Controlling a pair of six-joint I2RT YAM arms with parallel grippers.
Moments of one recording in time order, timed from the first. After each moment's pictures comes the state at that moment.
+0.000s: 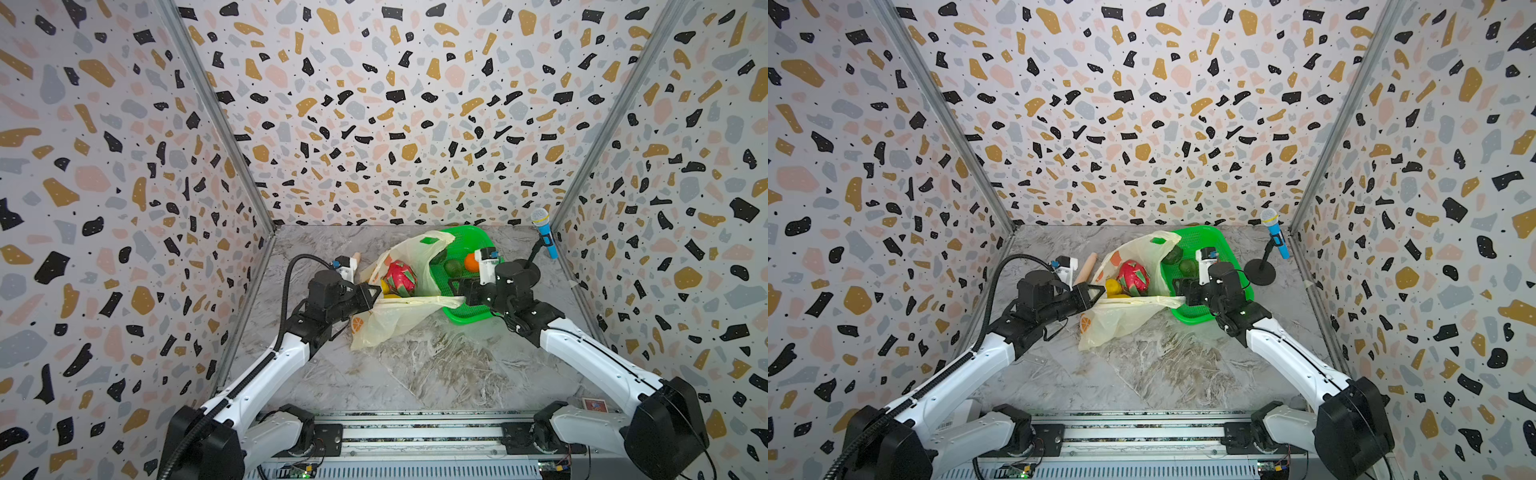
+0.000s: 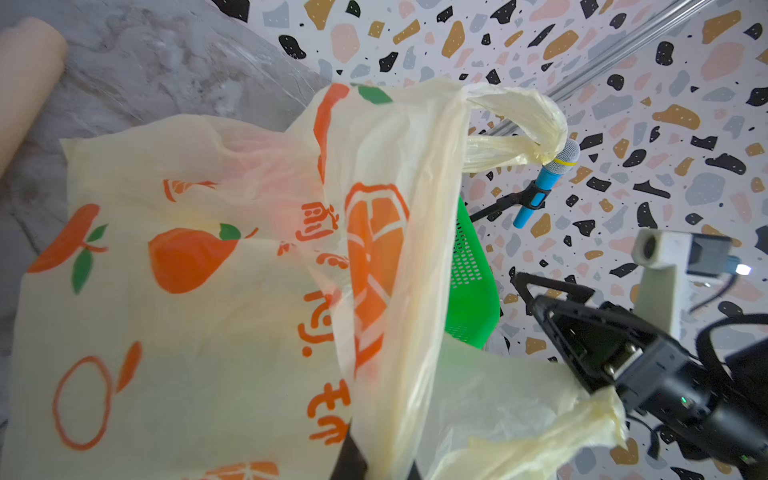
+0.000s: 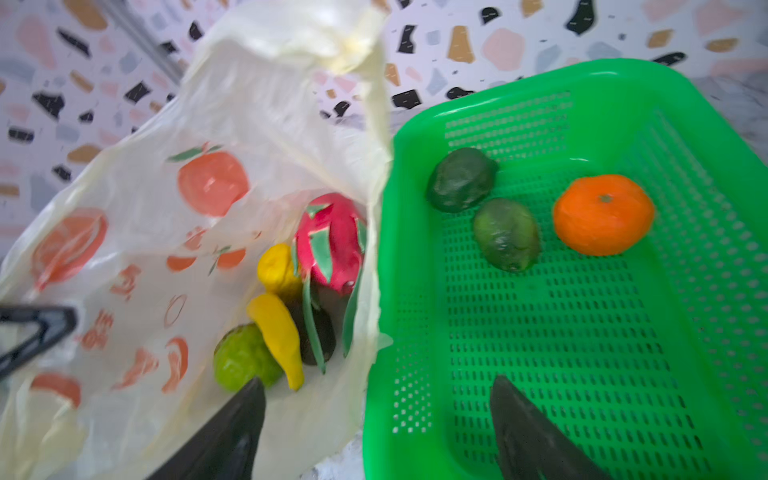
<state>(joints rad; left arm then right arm) -0.37 1.10 0.73 -0.06 0.39 -0.71 0.45 1.21 0.84 -0.09 -0.09 0.39</state>
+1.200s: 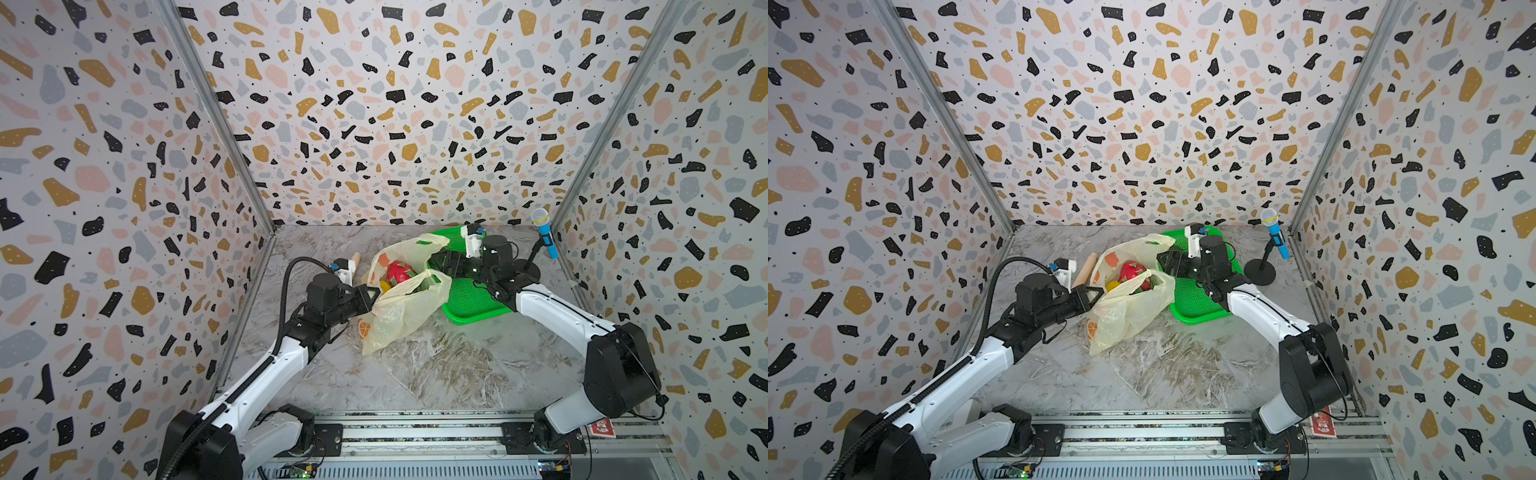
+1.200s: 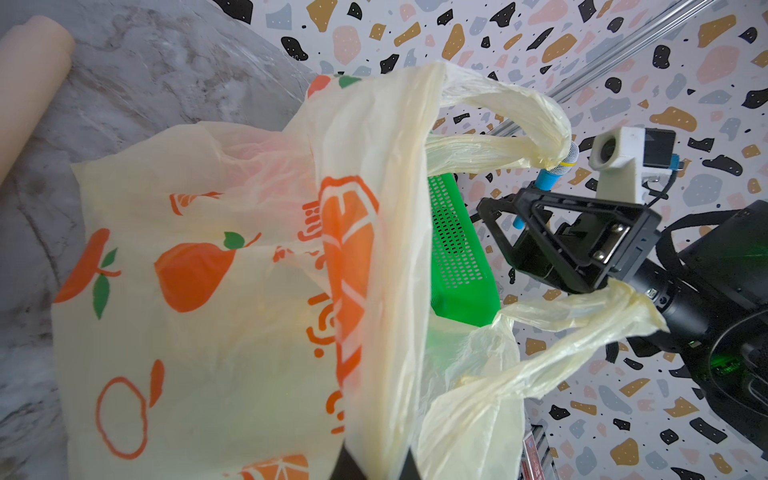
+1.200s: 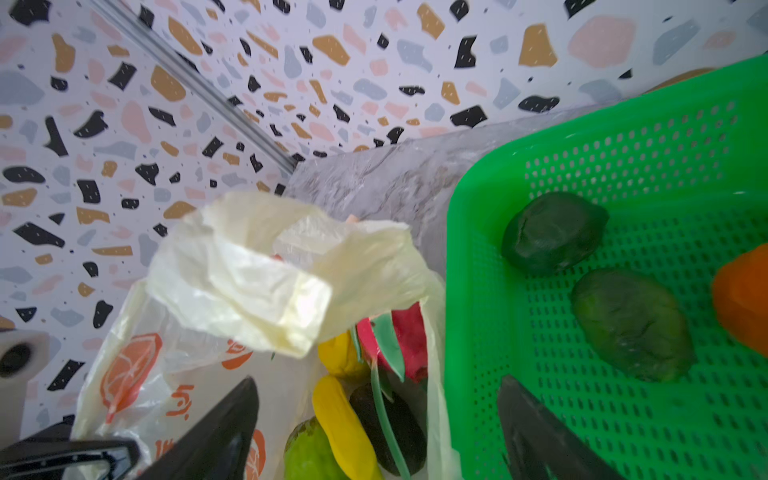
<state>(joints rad) -0.36 1.08 0.70 -0.05 0.38 -0.71 0.40 1.52 1.07 0.07 -0.34 0.51</state>
